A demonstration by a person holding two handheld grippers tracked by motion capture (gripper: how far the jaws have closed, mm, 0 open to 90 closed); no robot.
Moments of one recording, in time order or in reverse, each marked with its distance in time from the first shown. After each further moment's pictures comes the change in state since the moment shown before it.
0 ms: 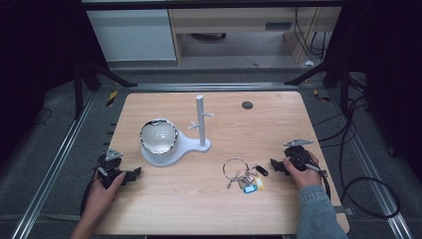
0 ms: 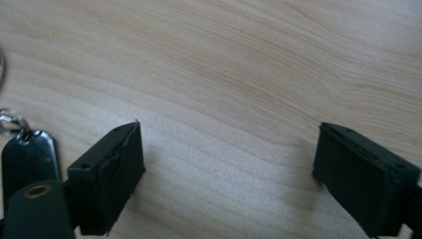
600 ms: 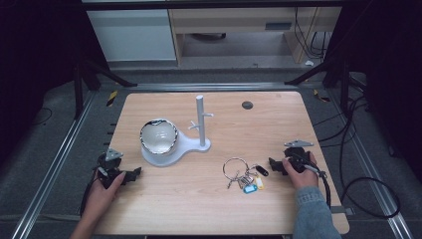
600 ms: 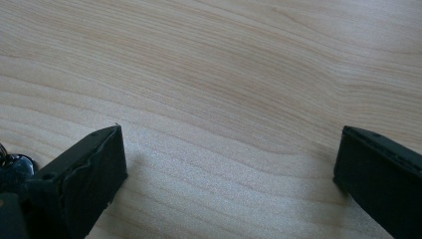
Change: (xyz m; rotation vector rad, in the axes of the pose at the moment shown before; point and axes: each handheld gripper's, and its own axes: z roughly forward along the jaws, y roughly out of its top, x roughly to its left) left arm 0.000 0.000 0.000 -0.004 -0.001 -0.005; right arm 0.000 -0.008 0.010 -0.079 -0.027 0.074
